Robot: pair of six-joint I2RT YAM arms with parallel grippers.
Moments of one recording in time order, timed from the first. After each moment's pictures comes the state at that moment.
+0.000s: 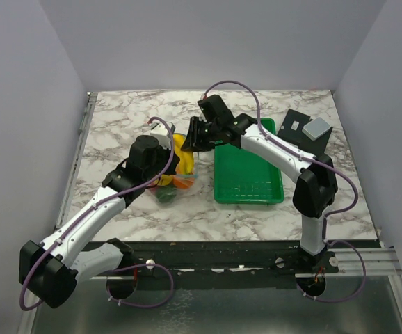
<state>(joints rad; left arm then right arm) -0.55 1.04 0.85 -0.26 0.00 -0.27 0.75 1.94 1.78 -0.61 -0.20 0.70</state>
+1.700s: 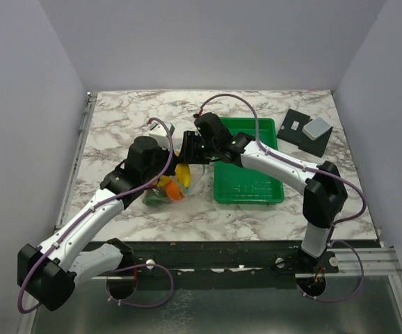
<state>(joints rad) -0.56 1.02 0.85 -0.28 0.01 -0.27 0.85 1.83 1.53 -0.40 -0.13 0.74</state>
